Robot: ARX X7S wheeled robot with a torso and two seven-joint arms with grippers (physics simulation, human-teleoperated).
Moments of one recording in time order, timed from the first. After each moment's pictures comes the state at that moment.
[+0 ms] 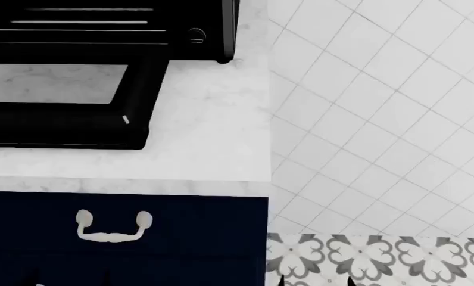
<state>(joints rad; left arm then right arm) 0.00 0.00 0.00 0.00 0.00 0.00 0.00 0.00 0.00 0.00 0.00 0.00 0.00 0.00</state>
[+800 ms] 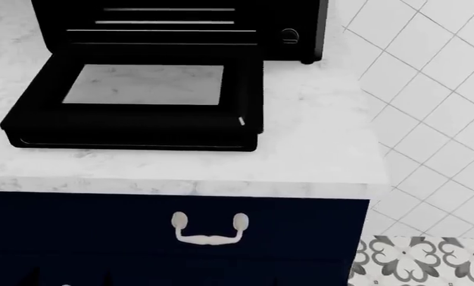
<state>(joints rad) 0.00 -0.08 0.09 0.02 -0.06 -0.01 -0.07 0.00 0.07 -0.10 0.00 0.05 -0.01 0.08</state>
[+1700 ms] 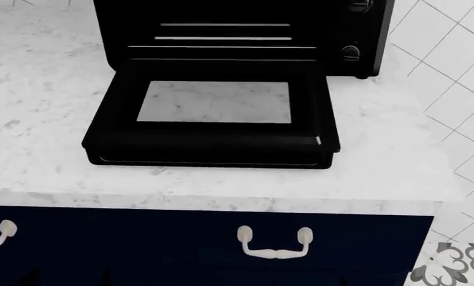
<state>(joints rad) 0.00 -0.12 0.12 0.05 -0.16 -0.03 -0.11 -0.01 0.12 -0.15 -0.01 0.11 -0.02 0.12</state>
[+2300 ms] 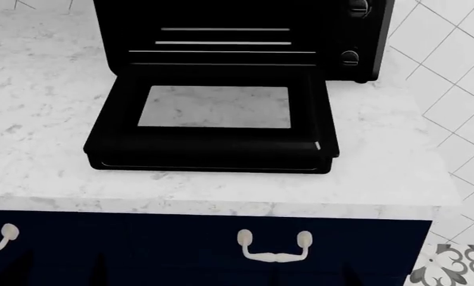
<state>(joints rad) -0.02 -0.18 0.13 0.18 -0.24 -0.15 -0.12 0.00 0.16 -0.18 -0.13 0.13 0.05 0.16</state>
